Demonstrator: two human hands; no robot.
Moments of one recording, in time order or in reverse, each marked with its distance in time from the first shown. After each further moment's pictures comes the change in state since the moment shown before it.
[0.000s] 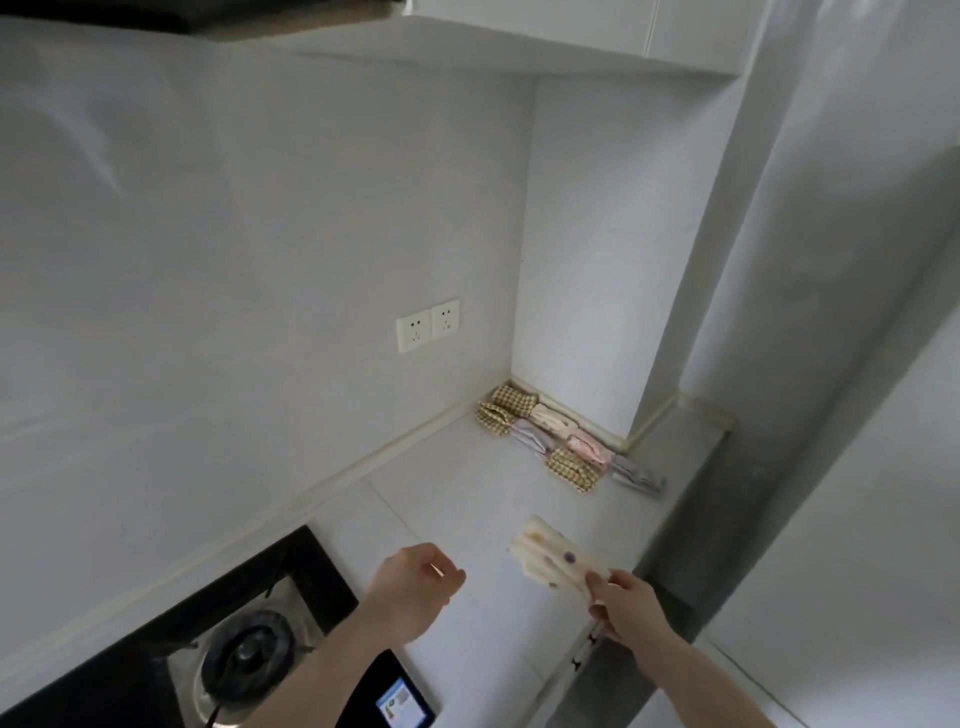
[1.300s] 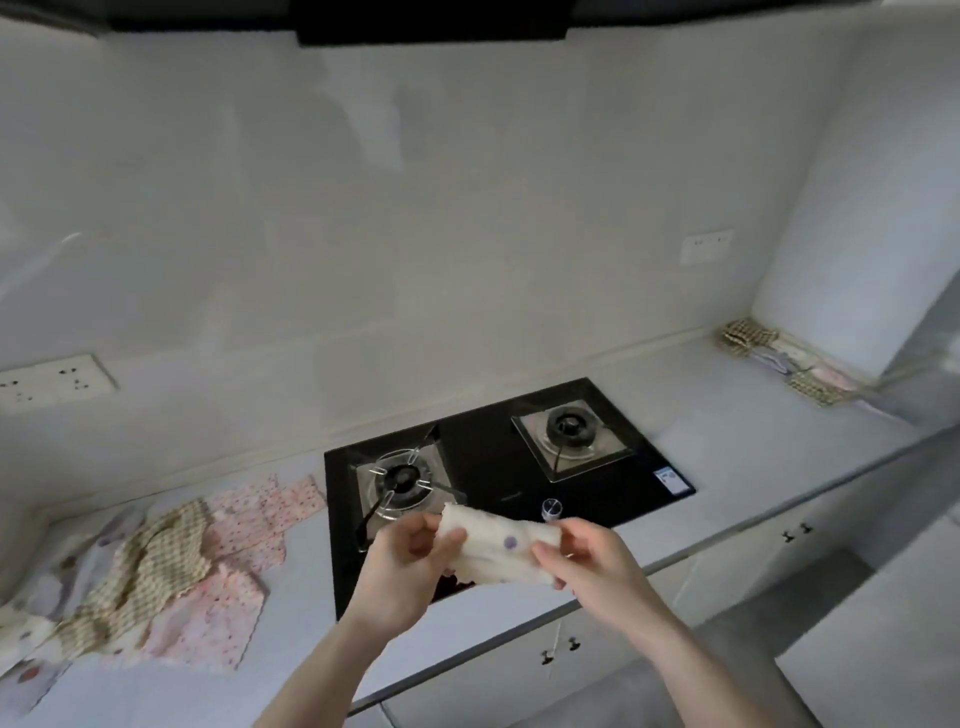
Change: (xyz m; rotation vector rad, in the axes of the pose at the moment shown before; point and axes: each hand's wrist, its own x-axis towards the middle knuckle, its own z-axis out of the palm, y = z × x) left_hand -0.536 -0.289 -0.147 -0.431 0.495 -0.015; right_hand -0.523 0.140 0.269 -0.307 -0.691 -0.602
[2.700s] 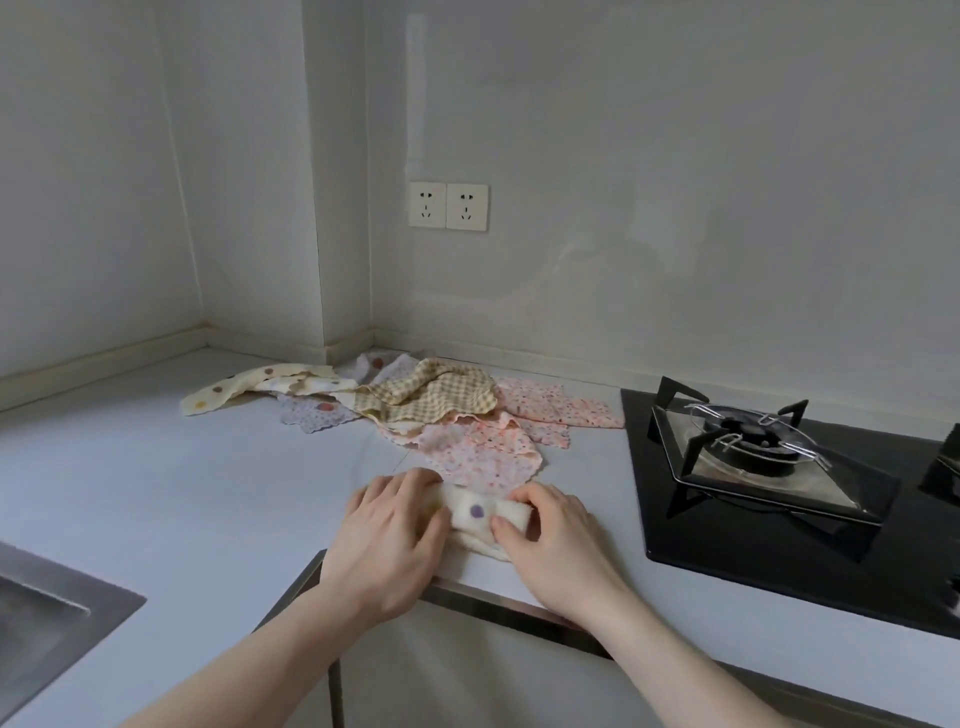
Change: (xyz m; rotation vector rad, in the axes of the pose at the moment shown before) left_hand -0.042 -0.456 -0.213 0.824 0.745 0.111; right_hand 0.145 0.183 0.468 -0.630 -0.175 -0.676
